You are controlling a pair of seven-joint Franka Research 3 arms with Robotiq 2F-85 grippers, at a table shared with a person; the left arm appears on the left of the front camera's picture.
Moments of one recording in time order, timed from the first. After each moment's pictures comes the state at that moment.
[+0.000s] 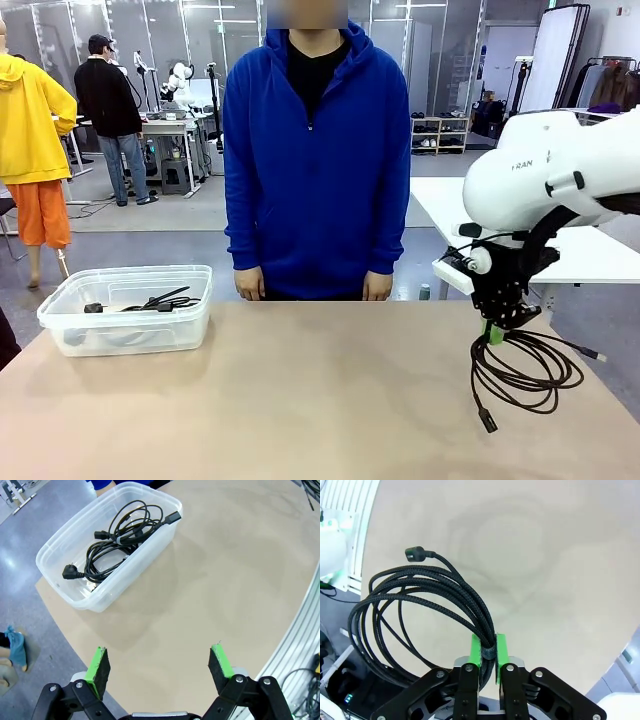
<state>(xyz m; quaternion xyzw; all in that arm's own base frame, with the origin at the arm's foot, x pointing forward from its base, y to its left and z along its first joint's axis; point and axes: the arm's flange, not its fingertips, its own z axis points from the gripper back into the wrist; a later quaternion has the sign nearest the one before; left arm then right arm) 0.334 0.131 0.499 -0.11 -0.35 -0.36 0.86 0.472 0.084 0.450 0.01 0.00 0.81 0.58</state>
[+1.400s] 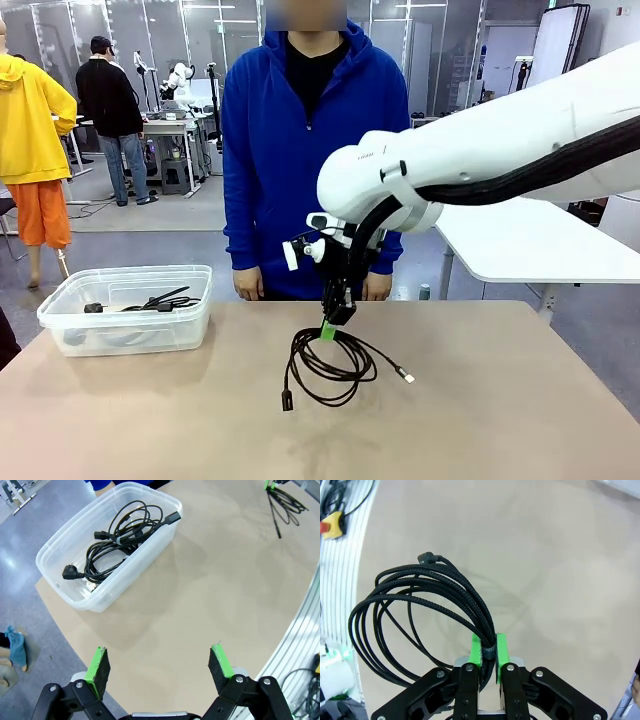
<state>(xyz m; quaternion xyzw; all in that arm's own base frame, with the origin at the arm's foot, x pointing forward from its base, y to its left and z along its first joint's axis) 0.334 0.130 0.500 -0.11 -0.35 -0.36 0.86 0.533 0.315 0.412 0.14 -0.06 0.74 0.65</state>
